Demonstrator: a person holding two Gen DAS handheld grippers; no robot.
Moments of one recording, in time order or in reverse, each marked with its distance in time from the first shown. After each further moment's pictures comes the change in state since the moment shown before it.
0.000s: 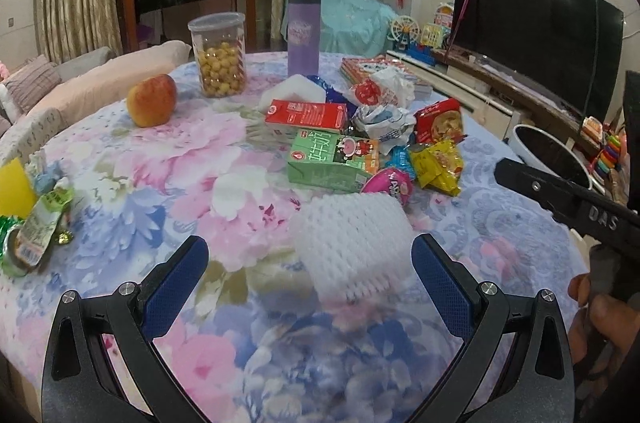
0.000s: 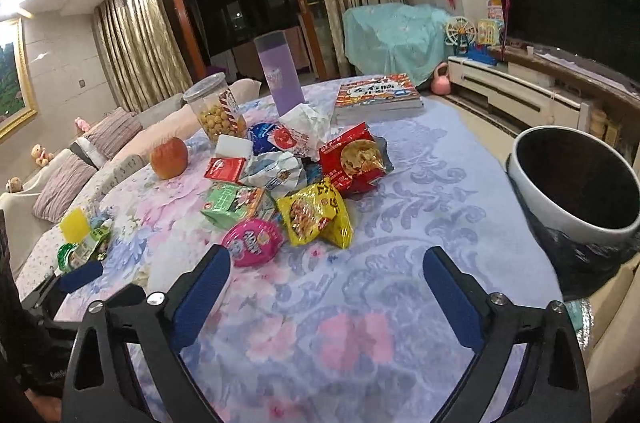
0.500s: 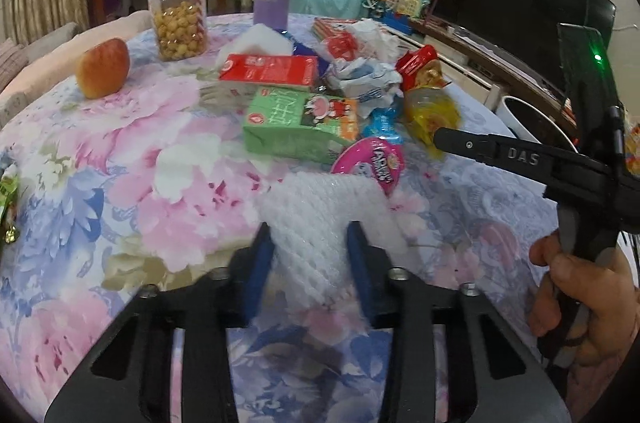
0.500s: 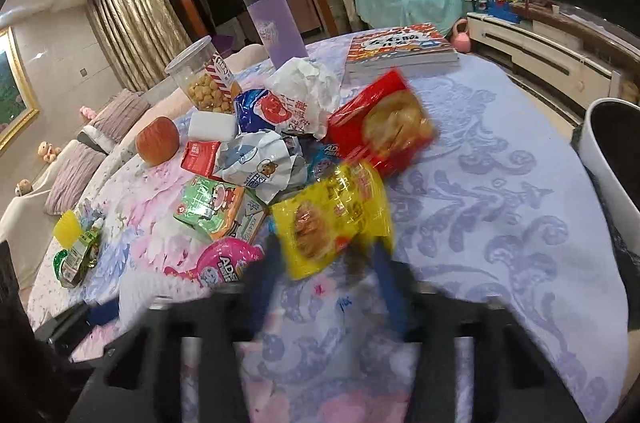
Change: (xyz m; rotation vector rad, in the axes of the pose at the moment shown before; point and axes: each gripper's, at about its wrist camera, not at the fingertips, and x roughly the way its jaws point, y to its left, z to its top) left arm 0.037 -0.008 -0.003 0.020 0.112 -0.123; right arm 0.073 -0.010 0.013 0.029 0.150 0.084
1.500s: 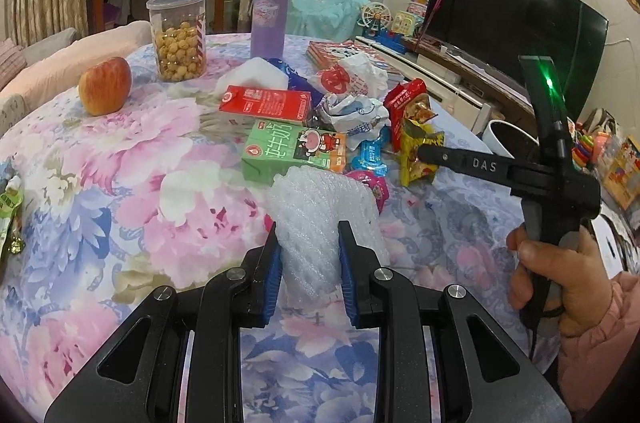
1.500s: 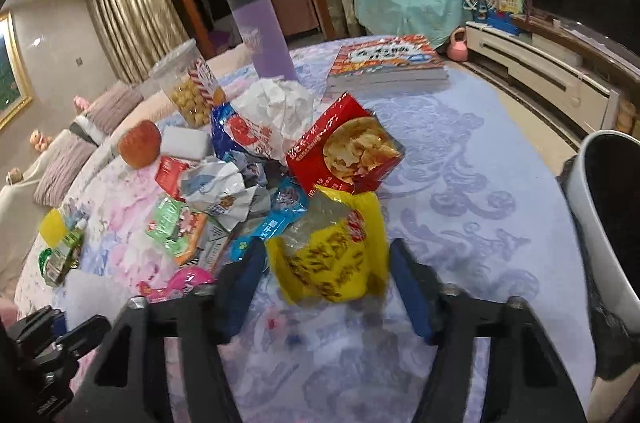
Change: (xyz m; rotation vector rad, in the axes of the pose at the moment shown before) left arm -0.016 0.004 0.012 -0.027 -0.056 -0.031; right arm 0.017 -0.021 0.026 -0.048 0.022 -0.054
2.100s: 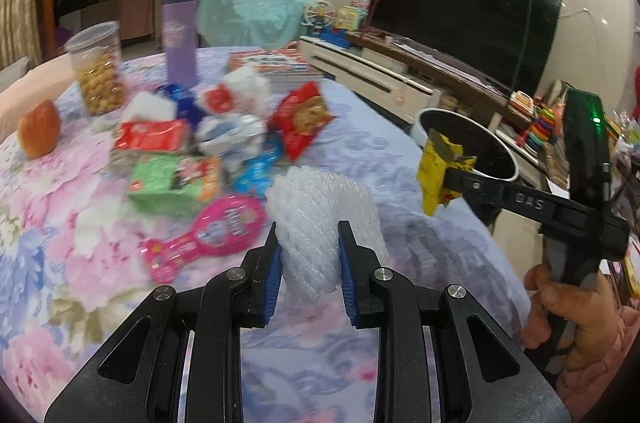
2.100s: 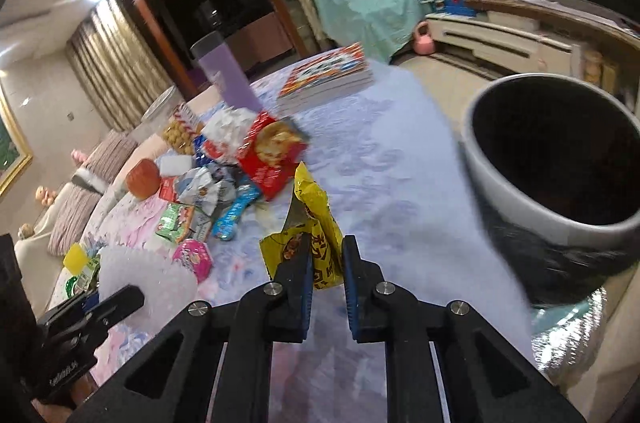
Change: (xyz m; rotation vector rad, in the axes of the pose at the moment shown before) left arm 0.006 -0.089 0.014 0.134 -0.002 -0.141; right arm -0.097 -0.069 -0.044 0.194 -0.108 -0.005
